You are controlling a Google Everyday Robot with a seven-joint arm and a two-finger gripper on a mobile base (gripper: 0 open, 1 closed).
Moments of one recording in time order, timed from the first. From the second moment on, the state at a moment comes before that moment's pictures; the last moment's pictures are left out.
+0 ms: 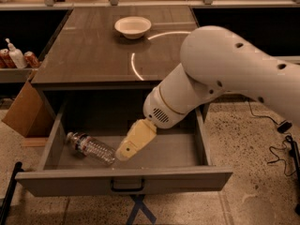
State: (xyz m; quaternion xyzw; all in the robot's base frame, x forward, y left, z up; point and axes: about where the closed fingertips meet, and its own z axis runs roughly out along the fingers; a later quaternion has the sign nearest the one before) arm 0.439 0.022 0.823 -0.50 0.81 0.22 0.20
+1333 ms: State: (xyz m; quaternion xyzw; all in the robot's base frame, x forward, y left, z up) arm 0.470 0.053 0.764 -0.48 0.81 0.24 0.23
